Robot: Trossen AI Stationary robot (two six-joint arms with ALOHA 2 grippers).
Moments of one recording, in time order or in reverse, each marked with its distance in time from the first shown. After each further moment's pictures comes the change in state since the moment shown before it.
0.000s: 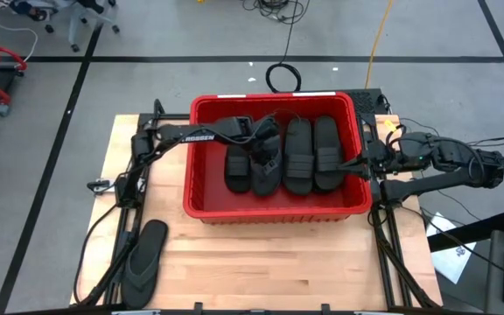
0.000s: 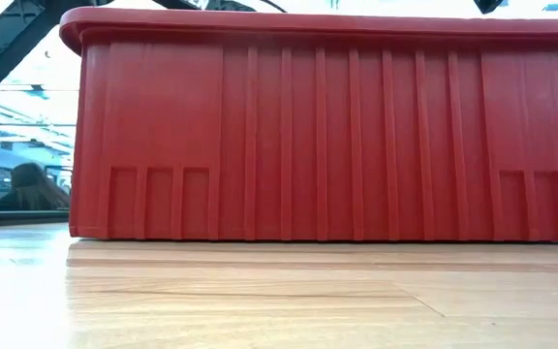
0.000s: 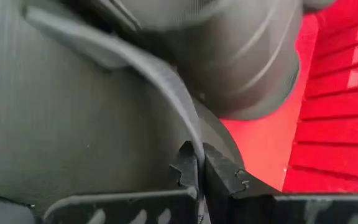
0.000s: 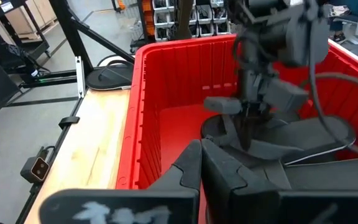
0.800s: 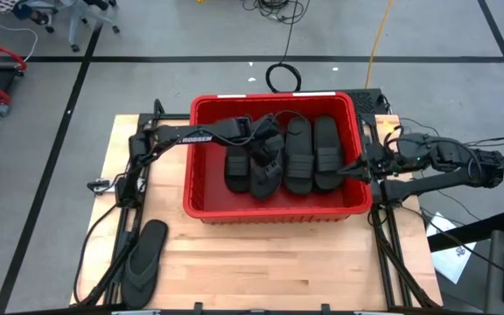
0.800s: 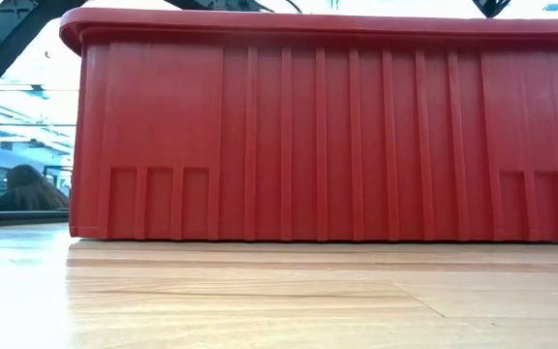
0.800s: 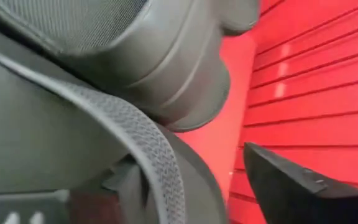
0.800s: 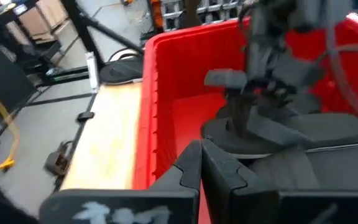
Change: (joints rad) left arm -0.020 -0.026 0.000 0.069 0.121 -0.060; right arm 0.001 0.006 0.000 -0.029 -0.056 0.071
